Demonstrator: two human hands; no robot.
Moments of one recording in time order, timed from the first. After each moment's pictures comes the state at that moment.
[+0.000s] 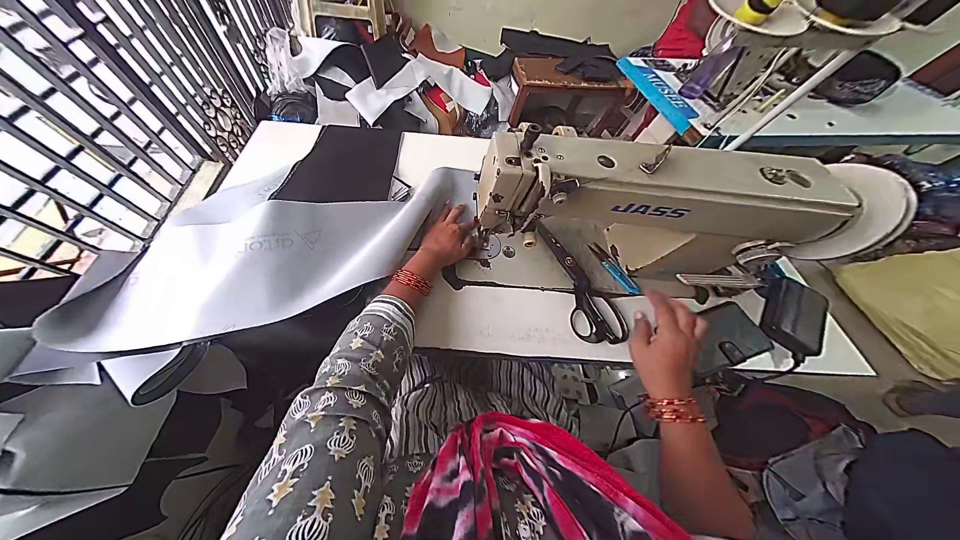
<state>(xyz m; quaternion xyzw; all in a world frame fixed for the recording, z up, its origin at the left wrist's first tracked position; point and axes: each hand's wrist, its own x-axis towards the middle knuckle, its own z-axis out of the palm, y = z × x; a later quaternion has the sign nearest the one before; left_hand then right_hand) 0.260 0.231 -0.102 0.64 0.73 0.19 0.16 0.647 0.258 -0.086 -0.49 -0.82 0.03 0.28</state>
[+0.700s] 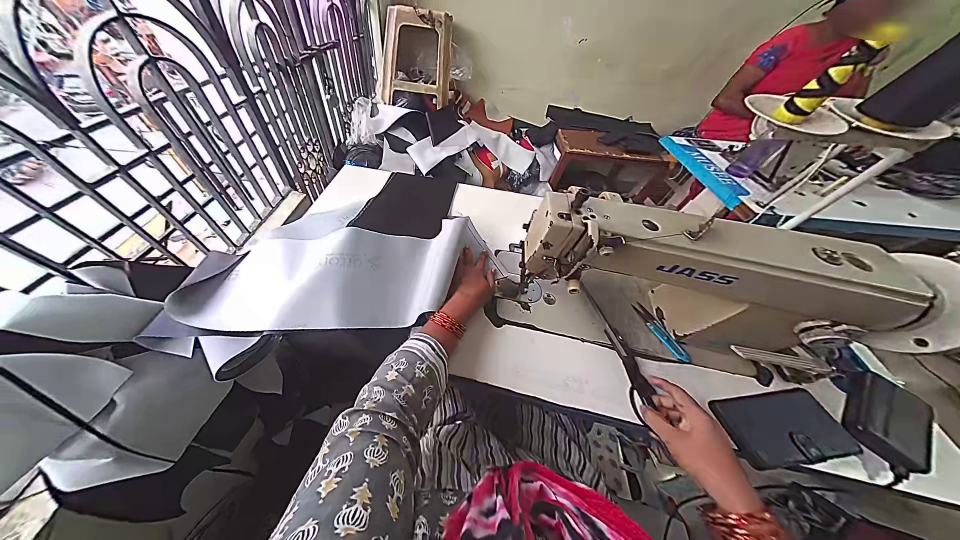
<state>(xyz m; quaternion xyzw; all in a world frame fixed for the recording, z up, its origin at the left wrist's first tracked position) 0.262 0.203 -0.103 0.46 0.84 0.23 0.17 0.638 0.222 -0.080 -0.51 -0.77 0.32 0.19</state>
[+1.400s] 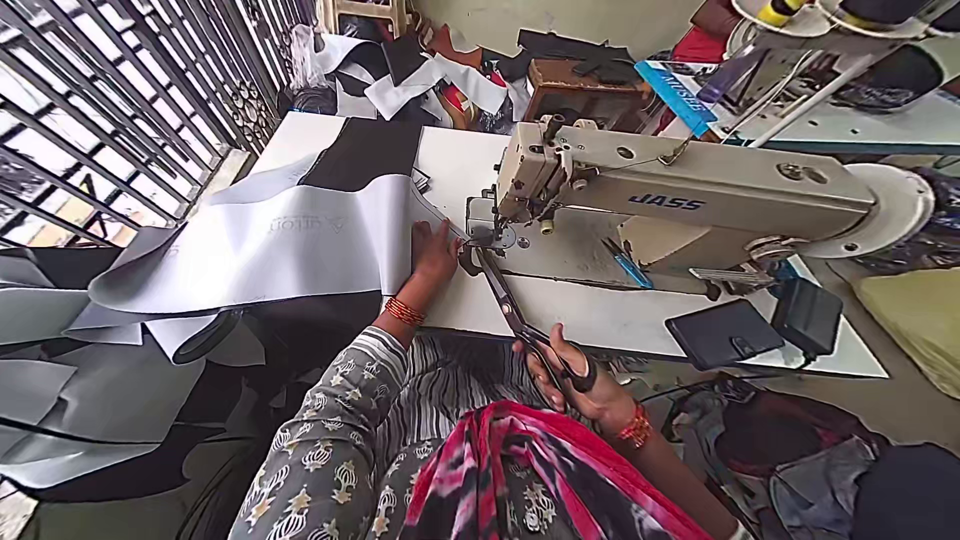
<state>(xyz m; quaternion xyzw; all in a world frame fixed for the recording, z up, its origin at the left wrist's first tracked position) 0.285 0.147 -0.105 0.45 0.86 0.20 0.10 0.582 0.162 -0.086 -0.27 -0.46 0.84 0.02</state>
